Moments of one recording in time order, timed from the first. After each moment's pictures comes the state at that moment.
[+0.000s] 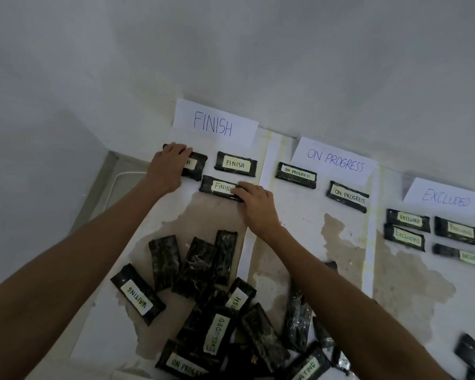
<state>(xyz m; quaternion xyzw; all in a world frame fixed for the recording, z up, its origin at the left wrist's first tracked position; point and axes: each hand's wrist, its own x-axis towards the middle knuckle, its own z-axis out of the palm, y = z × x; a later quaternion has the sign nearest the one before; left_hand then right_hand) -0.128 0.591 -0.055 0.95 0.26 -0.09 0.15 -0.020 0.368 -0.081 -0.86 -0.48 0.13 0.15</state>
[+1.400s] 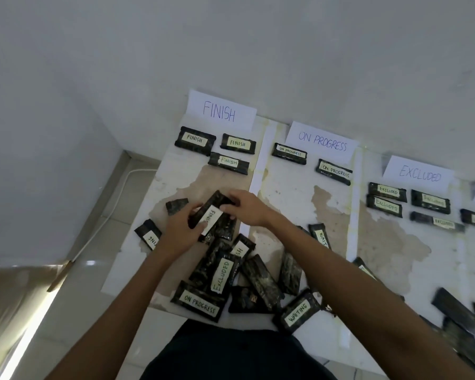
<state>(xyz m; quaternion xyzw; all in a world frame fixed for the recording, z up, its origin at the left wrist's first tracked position) -0.277 0.405 -0.004 0.77 0.39 0.04 0.51 -0.103 0.321 0.011 -0.76 -0.42 0.44 0.24</state>
